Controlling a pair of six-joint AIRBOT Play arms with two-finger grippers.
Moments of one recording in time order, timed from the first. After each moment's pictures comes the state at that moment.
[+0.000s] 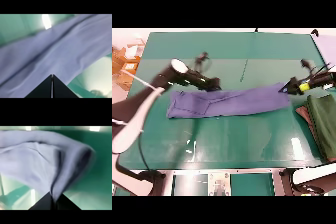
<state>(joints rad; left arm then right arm) -0.39 -1.73 1.46 0.74 -0.92 -1.28 -0.39 -1.66 1.49 -0.82 1.55 1.16</state>
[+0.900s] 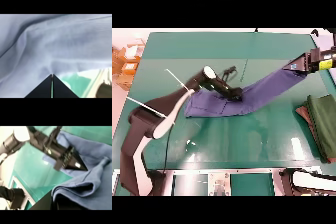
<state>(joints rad) -0.47 -2.03 1.87 0.68 -1.23 -1.38 -0.26 -1.38 1.59 -0.58 1.68 1.23</state>
